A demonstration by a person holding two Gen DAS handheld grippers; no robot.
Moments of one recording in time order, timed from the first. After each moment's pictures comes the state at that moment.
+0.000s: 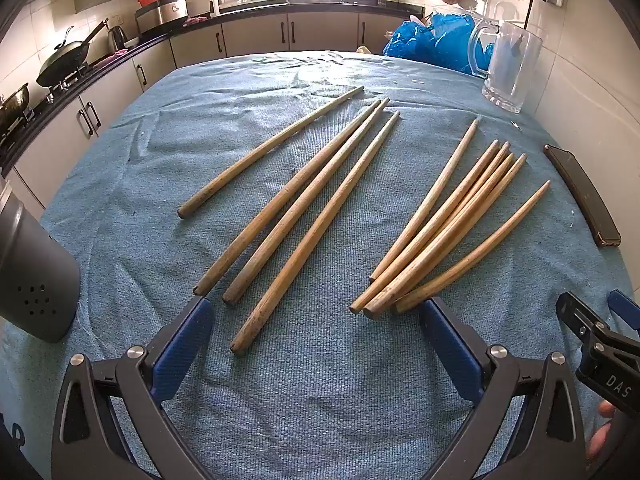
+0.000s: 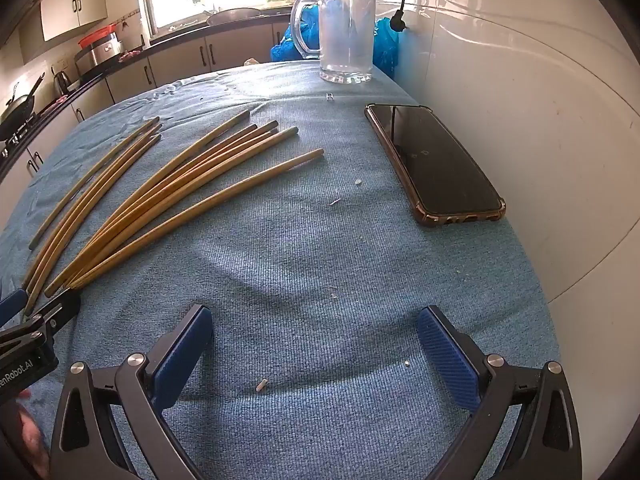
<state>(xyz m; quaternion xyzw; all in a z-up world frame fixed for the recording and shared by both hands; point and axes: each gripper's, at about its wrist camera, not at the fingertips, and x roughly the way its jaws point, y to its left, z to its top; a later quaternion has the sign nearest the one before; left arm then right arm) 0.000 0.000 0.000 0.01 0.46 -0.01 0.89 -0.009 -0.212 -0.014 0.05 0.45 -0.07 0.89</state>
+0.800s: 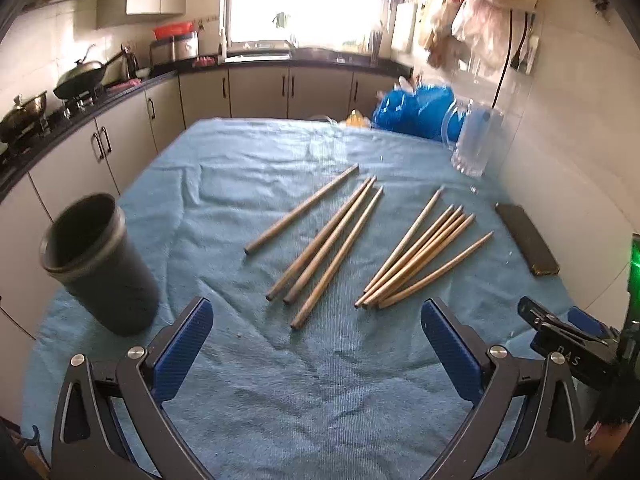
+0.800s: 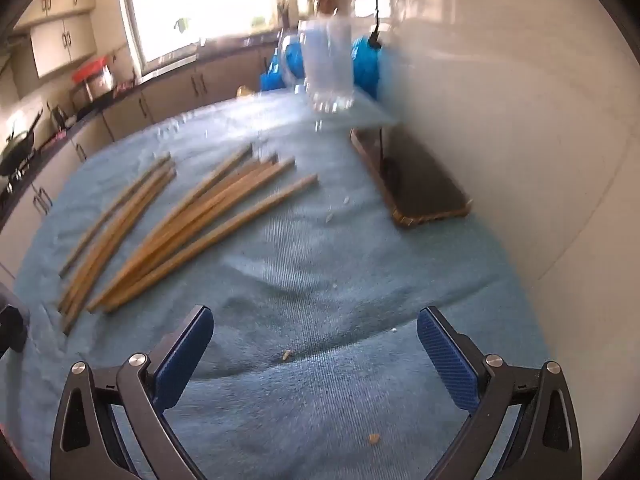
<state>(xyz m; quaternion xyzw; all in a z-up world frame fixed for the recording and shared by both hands) -0.076 0.039 0.084 -0.03 0.36 -0.03 0.93 -0.044 -0.208 0.019 0.09 0.40 -0.09 0.91</state>
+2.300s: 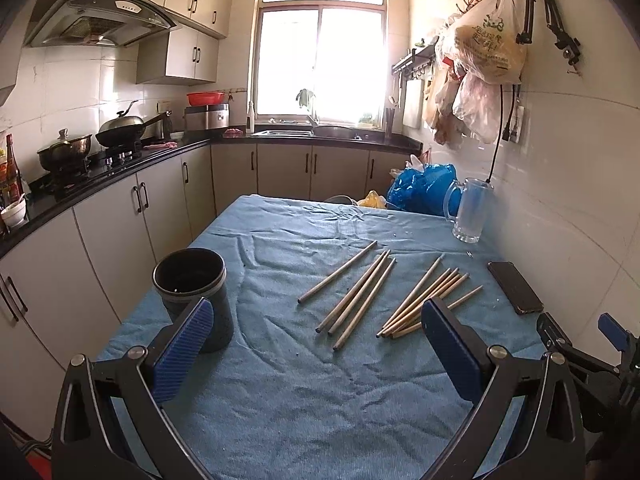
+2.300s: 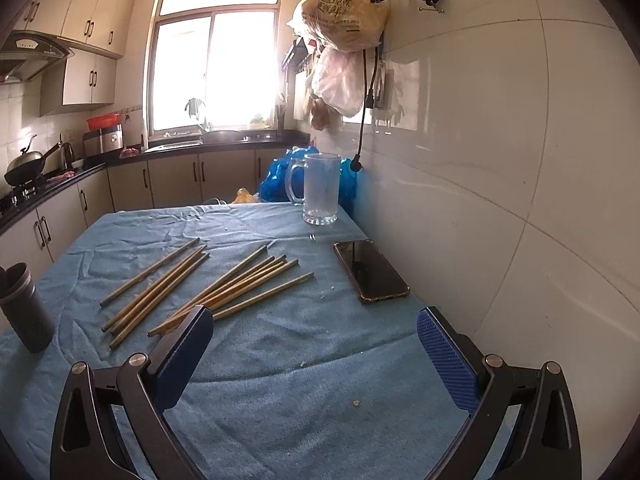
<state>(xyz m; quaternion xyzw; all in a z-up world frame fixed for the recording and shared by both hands) -0.166 0.067 0.142 -0.03 0.24 0.01 0.97 -0.140 -0.147 0.094 0.01 0.24 -0.14 0.96</state>
